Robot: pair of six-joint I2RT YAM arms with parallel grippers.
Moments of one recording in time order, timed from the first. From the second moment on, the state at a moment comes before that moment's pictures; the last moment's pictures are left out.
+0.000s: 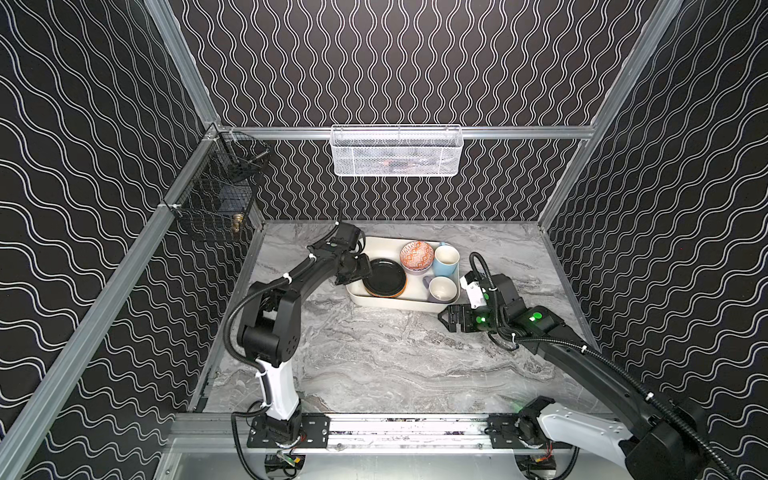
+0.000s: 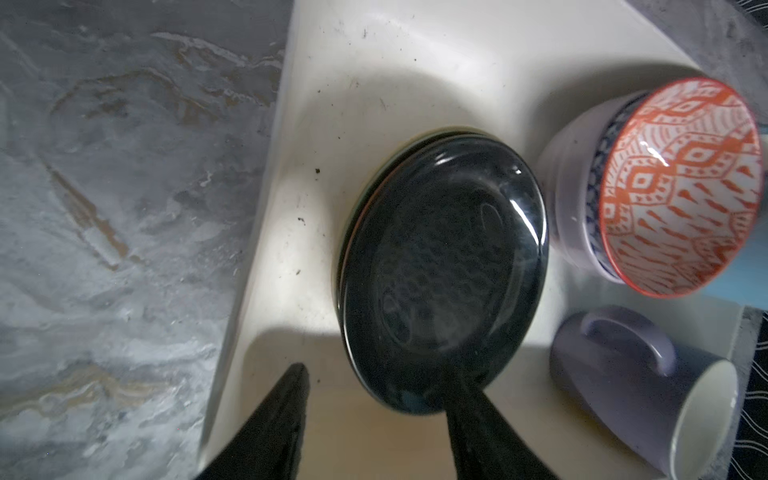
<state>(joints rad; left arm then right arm) -0.25 1.83 1.42 -0.65 0.15 -0.55 0.54 1.10 0.84 -0.59 -0.19 0.42</state>
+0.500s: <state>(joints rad) -0.49 1.25 0.75 -0.33 -0.23 -0.55 0.54 1.05 0.79 -0.63 -0.11 0.43</state>
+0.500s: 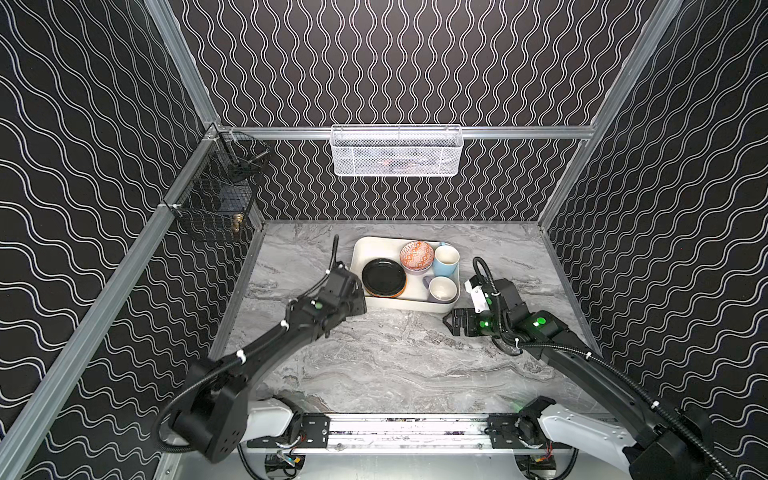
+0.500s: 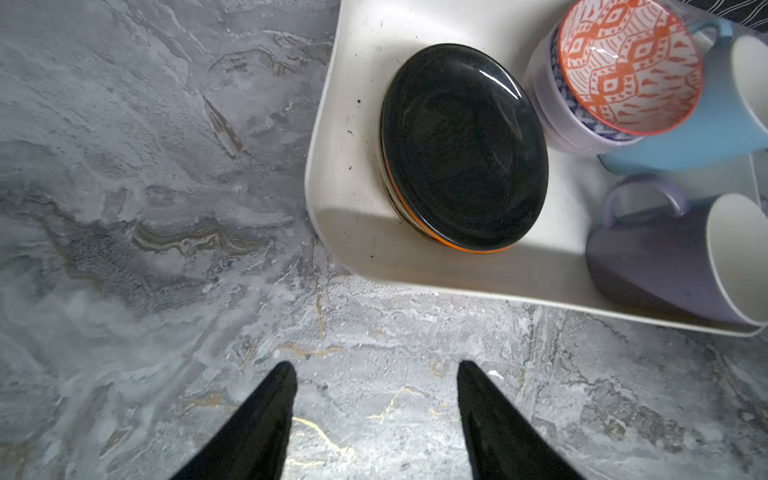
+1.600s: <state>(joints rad) -0.64 1.05 0.17 0.68 -0.87 -0.06 0.54 0.79 0.37 -0.02 0.52 0.26</state>
